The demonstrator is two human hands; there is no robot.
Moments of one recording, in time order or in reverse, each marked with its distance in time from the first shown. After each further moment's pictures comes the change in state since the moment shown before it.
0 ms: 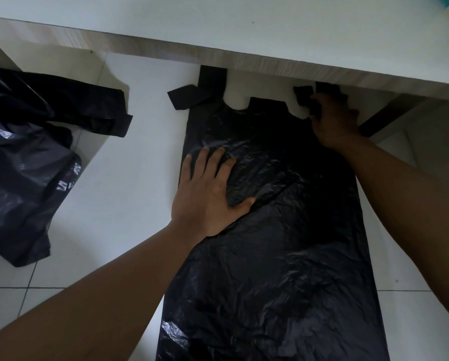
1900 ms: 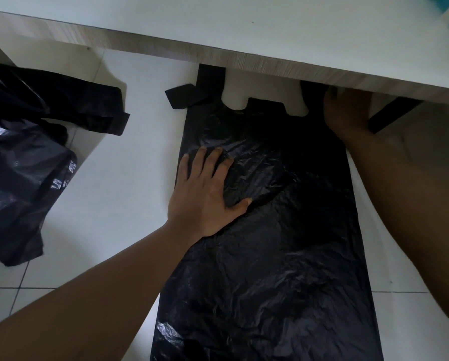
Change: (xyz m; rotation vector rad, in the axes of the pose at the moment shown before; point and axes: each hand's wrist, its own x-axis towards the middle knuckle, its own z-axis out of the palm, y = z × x) left_hand 0.000 0.000 0.000 0.014 0.016 0.011; right_hand 0.012 -0.014 -0.016 0.246 0.374 0.159
